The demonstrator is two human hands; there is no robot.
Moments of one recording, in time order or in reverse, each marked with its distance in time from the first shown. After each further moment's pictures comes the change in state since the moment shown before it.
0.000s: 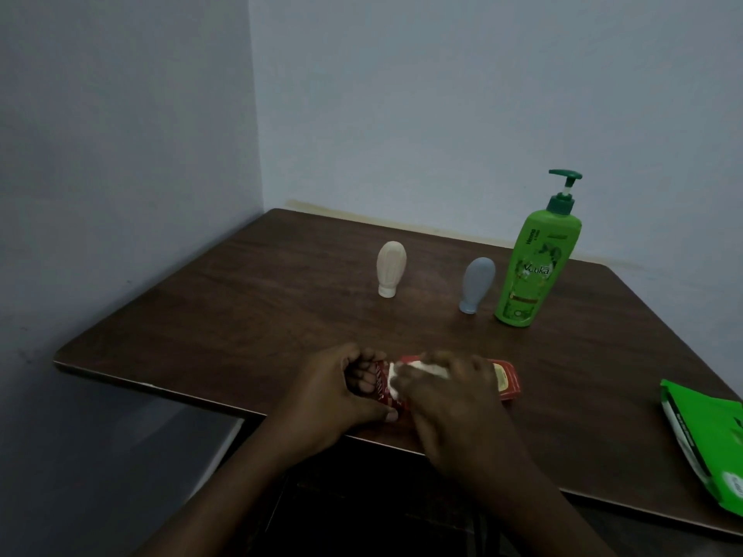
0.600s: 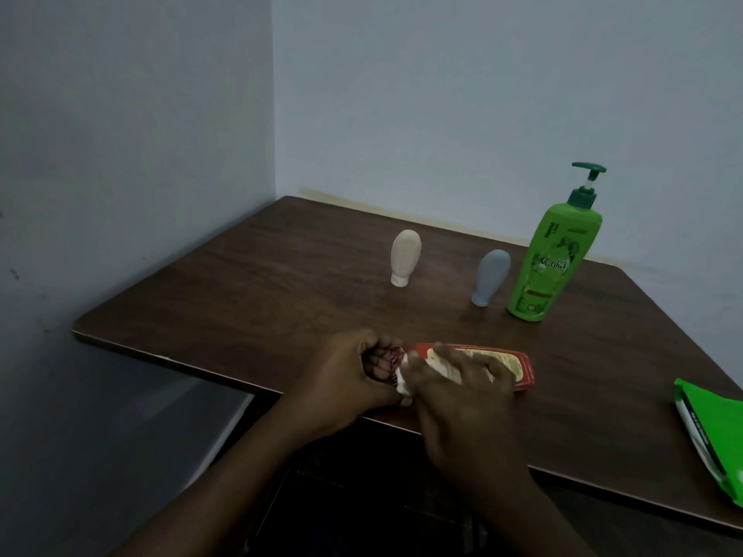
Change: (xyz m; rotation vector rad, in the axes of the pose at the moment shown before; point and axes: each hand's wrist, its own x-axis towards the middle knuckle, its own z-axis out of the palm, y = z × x) left_hand -0.005 0.002 0.001 -0.025 -0.018 0.063; right_hand -0.014 -0.022 0.017 -0.071 0.130 0.057
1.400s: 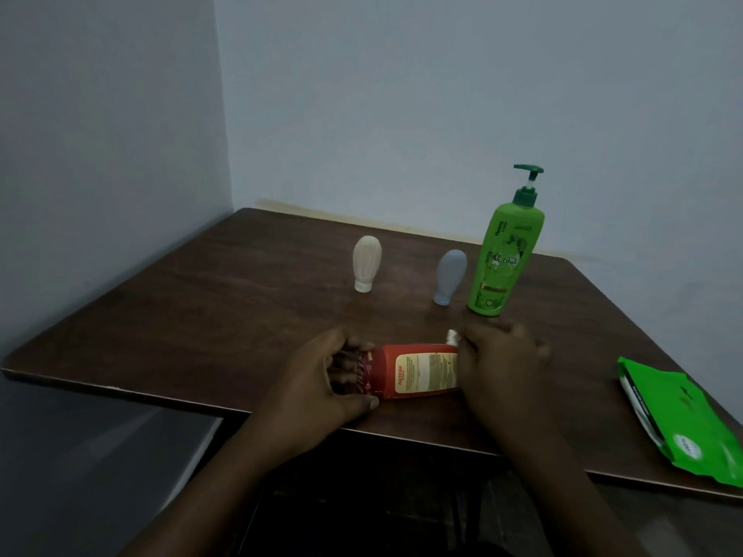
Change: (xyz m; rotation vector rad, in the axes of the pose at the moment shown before) left_hand -0.007 0.007 0.002 -0.028 -0.021 0.018; right_hand 0.033 0.056 -0.035 -0.084 -0.138 0.644
